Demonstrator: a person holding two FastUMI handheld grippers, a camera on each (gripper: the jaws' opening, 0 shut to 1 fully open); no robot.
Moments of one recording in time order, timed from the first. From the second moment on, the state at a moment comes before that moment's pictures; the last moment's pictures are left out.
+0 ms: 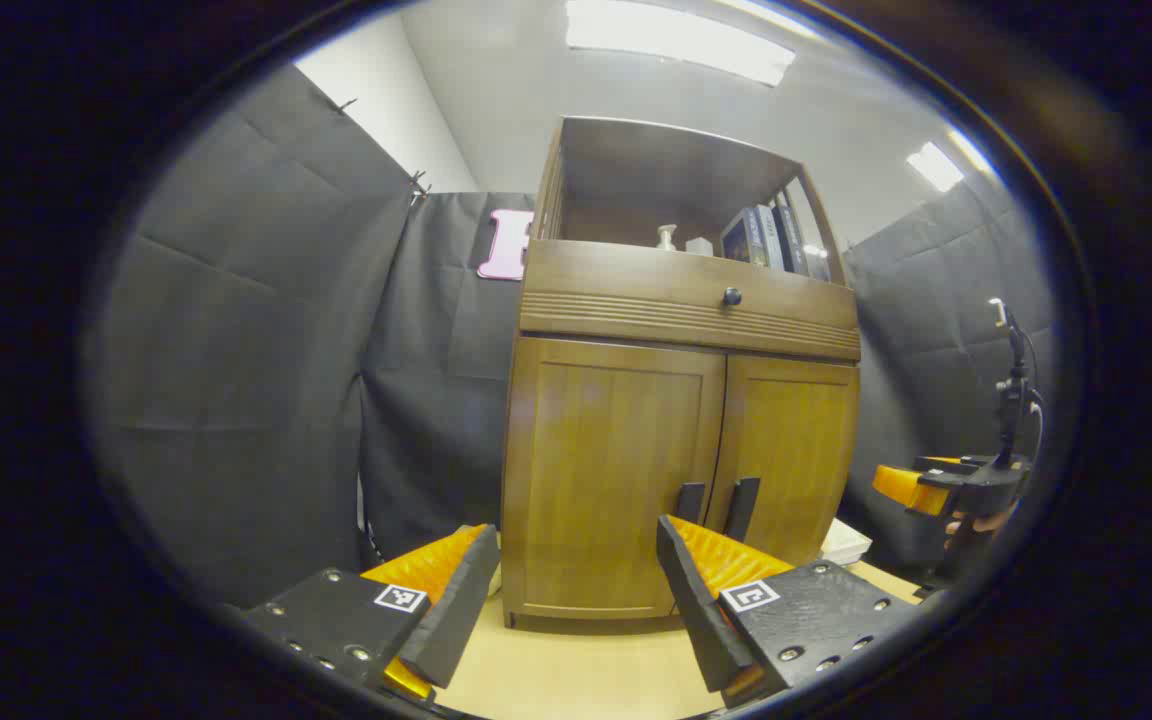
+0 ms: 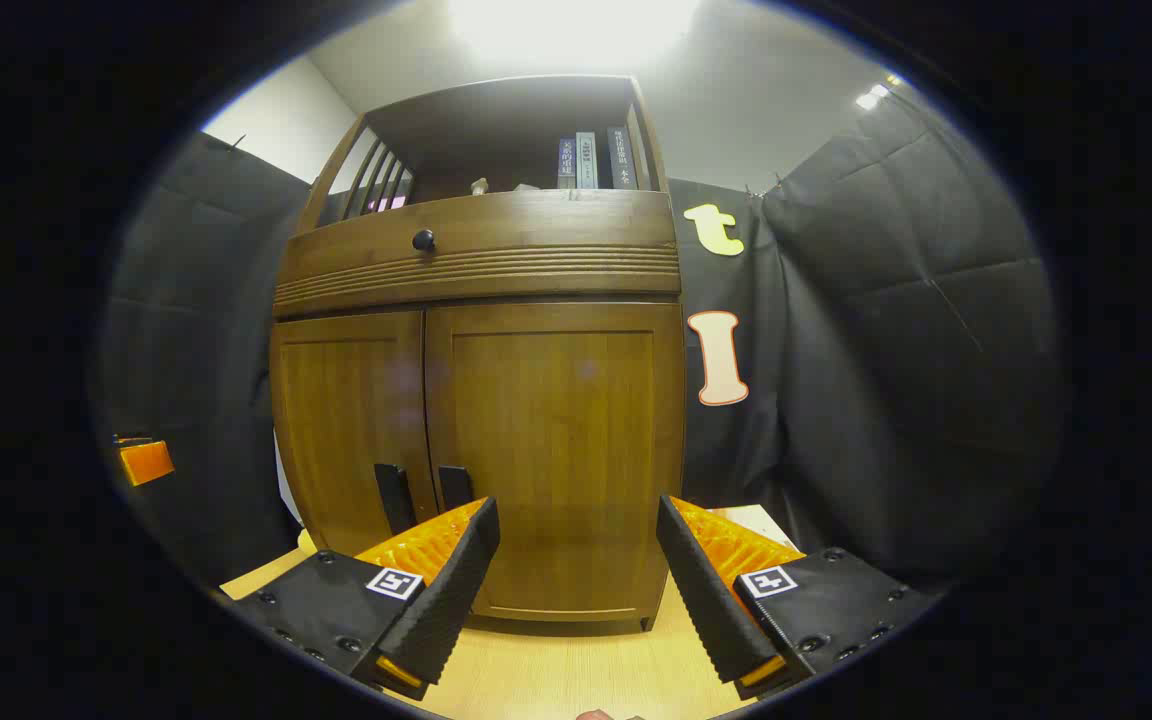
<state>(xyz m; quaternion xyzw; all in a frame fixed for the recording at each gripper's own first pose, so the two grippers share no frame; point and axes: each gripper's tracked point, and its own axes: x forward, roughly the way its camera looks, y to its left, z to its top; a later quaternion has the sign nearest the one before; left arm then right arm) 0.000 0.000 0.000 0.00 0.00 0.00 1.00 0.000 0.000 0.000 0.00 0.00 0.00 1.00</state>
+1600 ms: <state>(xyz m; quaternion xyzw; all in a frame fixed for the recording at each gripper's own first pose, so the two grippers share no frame) -0.011 -0.007 -0.026 0.00 0.02 0.01 1.00 0.058 0.056 0.041 0.03 0.00 0.06 1.00</state>
